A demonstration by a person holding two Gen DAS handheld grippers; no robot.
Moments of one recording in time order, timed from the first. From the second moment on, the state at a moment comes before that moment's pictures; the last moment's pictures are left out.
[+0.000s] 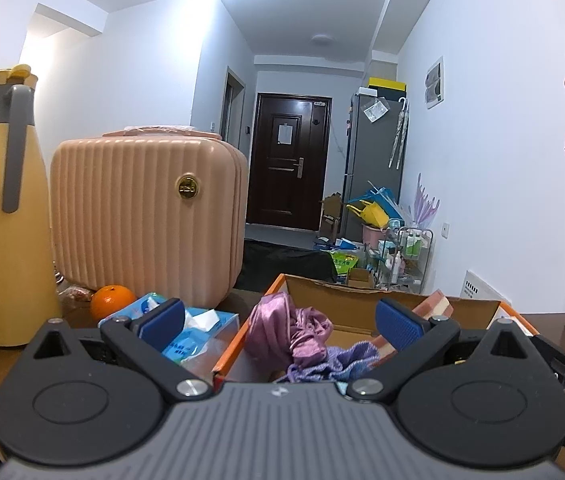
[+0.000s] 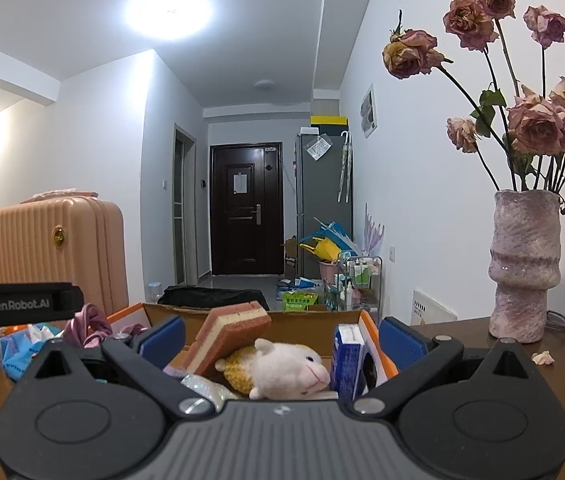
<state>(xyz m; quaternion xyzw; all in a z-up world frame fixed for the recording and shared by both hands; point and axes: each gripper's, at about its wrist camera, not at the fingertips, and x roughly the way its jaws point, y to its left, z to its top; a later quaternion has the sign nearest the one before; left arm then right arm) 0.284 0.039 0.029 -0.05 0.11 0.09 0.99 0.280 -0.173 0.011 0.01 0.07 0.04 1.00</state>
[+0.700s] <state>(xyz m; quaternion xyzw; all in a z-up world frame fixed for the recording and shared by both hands) 0.214 0.048 0.025 -0.03 0.13 0.08 0.99 0.218 -0.180 0.004 0.00 0.10 0.04 0.99</state>
